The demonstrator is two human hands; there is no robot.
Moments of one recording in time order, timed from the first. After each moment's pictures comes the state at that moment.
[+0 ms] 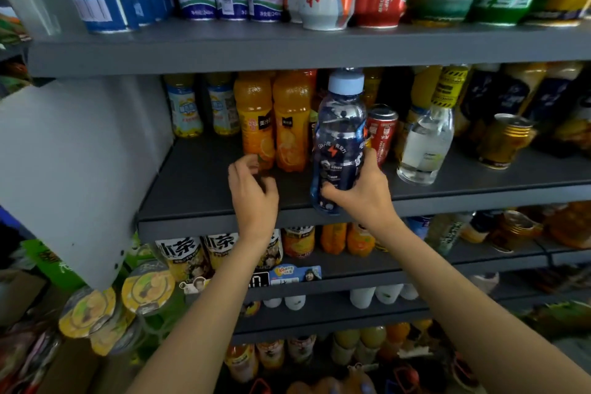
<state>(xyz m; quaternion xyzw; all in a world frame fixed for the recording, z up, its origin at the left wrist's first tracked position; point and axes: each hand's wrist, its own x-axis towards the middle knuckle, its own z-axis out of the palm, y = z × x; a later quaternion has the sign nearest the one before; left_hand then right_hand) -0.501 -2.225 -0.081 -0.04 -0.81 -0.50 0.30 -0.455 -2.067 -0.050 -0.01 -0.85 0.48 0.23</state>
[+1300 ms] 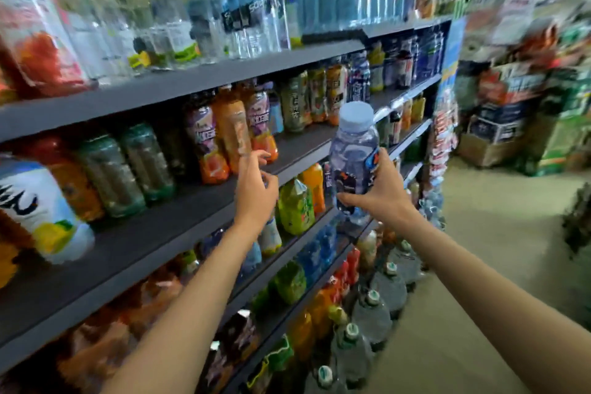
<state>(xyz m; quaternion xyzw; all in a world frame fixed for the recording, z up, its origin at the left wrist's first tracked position) -0.327 -1.187 -0.045 -0.44 -0.71 -0.53 0.13 -0.143 -1.078 -0.045 -0.26 -0.80 0.35 0.42</state>
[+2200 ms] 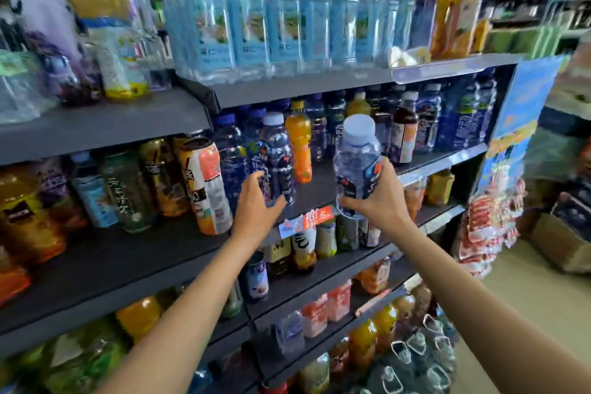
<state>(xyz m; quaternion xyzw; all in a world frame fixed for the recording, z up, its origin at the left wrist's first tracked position) -0.336 -0.635 -0.028 -0.30 -0.84 -0.45 0.08 -0.205 -0.460 -0.012 -0.16 -0.84 0.33 0.39</state>
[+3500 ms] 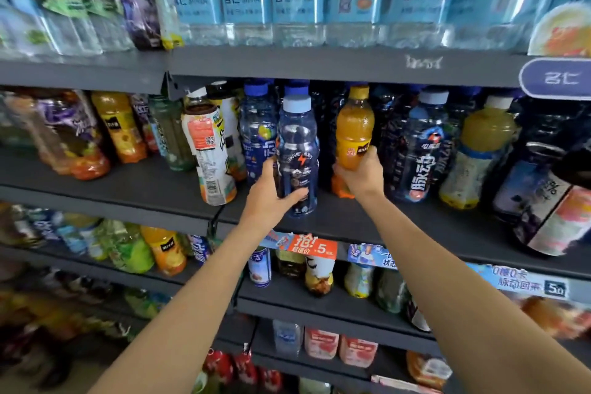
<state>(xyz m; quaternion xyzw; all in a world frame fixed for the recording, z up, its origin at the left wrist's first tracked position) -0.356 -0.538 -0.045 -0.01 -0.89 -0.44 0.16 -0.430 -0.372 -0.037 -0.02 -0.87 0.47 0.16</state>
